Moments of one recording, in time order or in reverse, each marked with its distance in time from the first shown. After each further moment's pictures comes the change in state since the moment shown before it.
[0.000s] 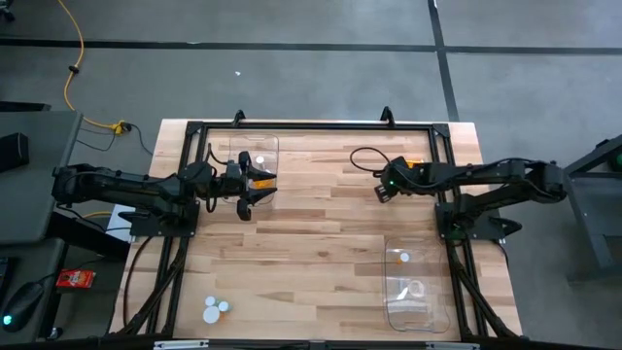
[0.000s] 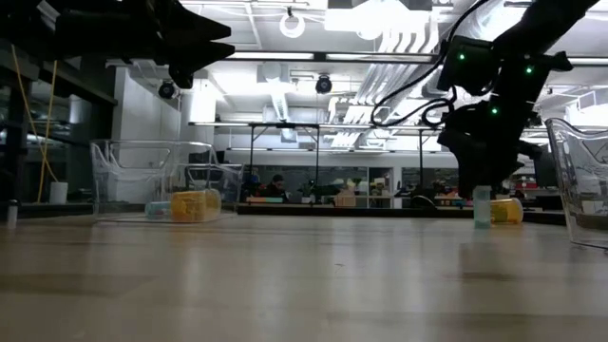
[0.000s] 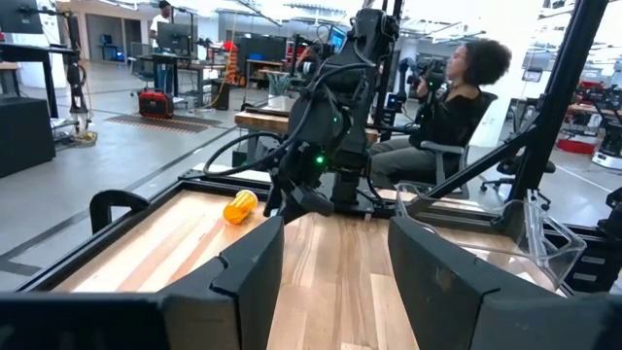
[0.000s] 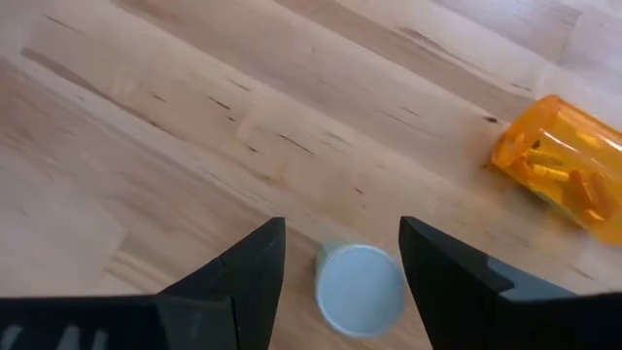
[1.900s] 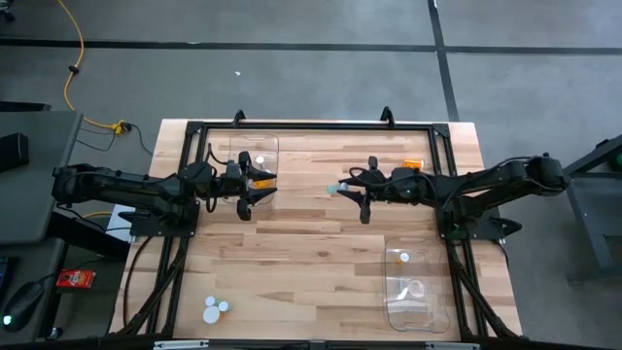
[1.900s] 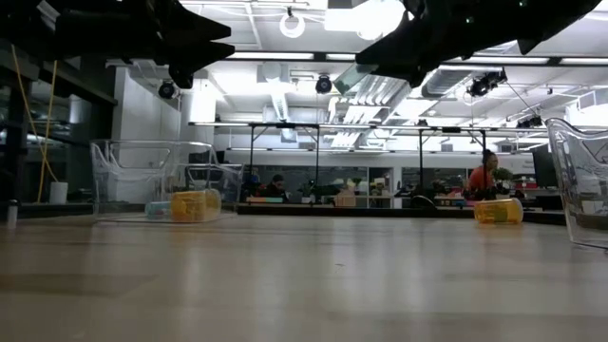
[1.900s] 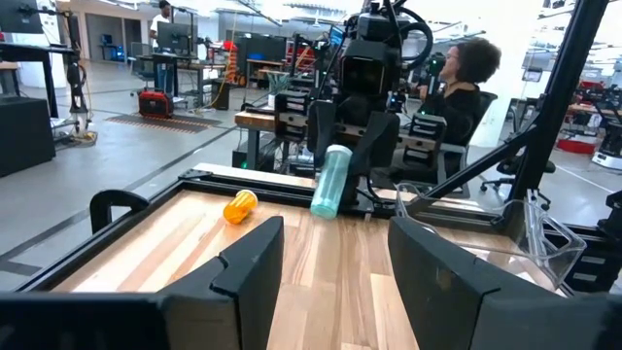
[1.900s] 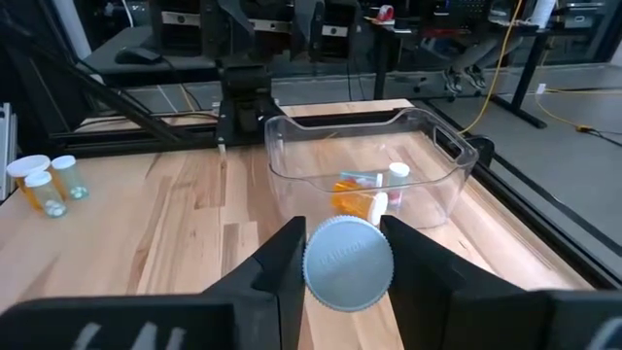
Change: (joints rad) left arm 0.000 0.000 0.000 0.000 0.000 0.000; right arm 0.264 -0.001 0.025 0.980 -0.191 -0.715
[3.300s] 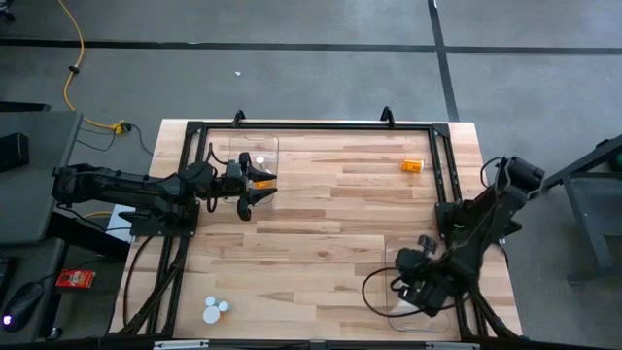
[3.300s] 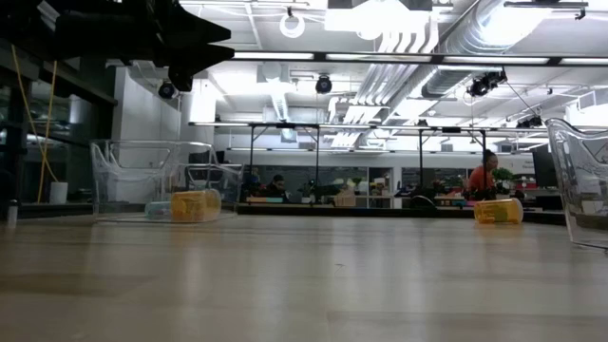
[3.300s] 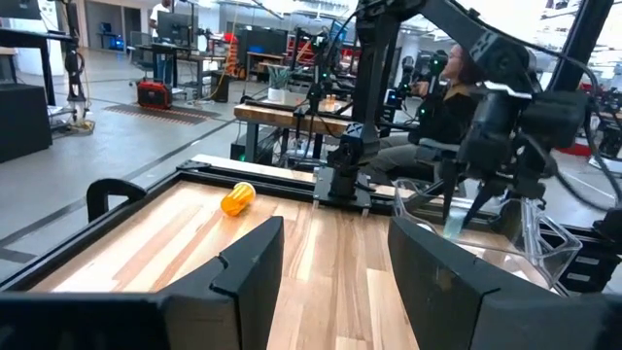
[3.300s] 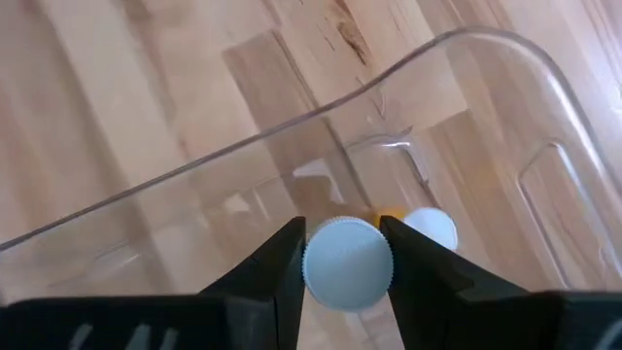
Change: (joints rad) left arm 0.000 0.000 0.000 -0.015 0.000 -0.026; right arm 0.902 0.299 0.435 -1.416 0.217 1.311
